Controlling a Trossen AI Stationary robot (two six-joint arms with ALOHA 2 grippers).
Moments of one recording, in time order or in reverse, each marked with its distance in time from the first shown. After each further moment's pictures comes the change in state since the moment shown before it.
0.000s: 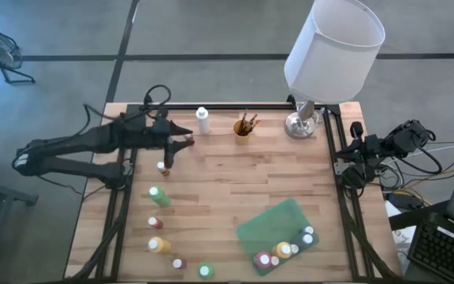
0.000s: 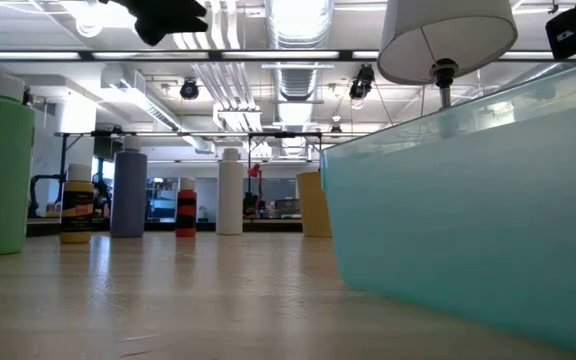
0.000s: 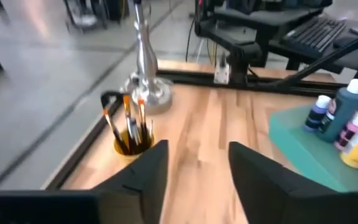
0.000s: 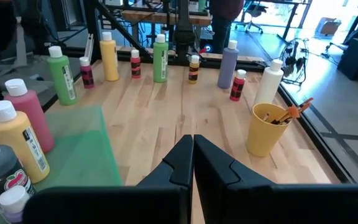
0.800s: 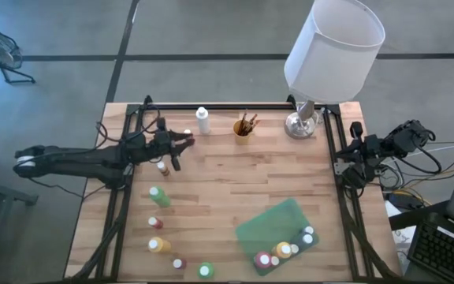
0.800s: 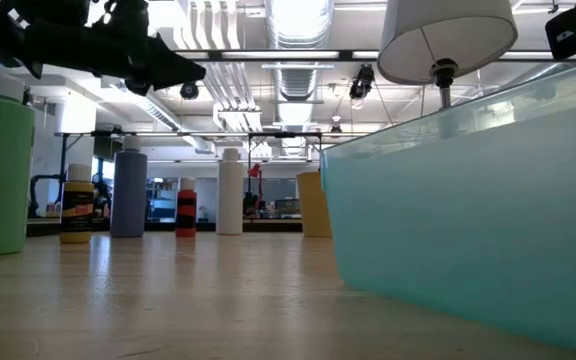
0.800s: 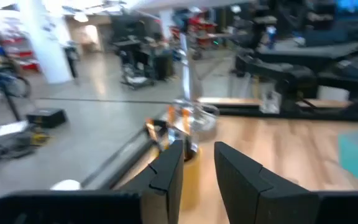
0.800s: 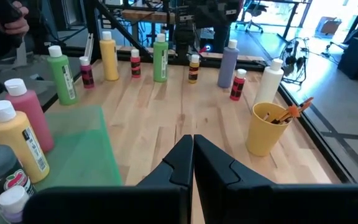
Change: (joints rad) left arm 0.012 -0.059 -0.556 0.791 -0.164 0.107; right arm 0.000 0.000 0.000 0.000 0.000 0.000
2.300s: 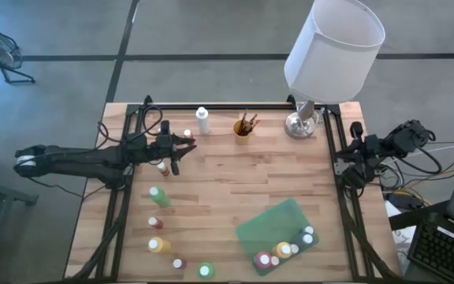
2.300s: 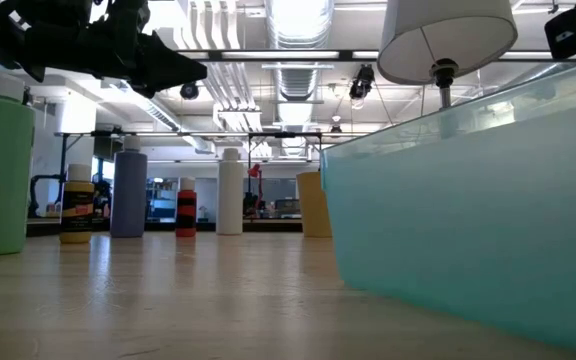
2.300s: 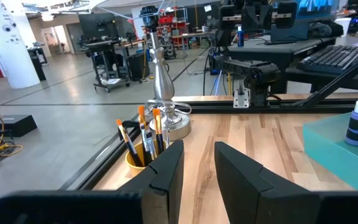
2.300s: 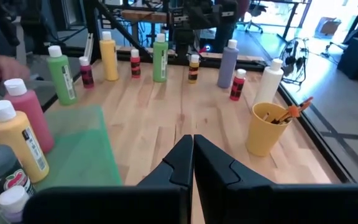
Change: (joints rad) left arm -0.006 0.014 -0.005 0.000 0.113 0.006; right arm 0.000 -0.001 0.000 -0.001 0.001 0.000
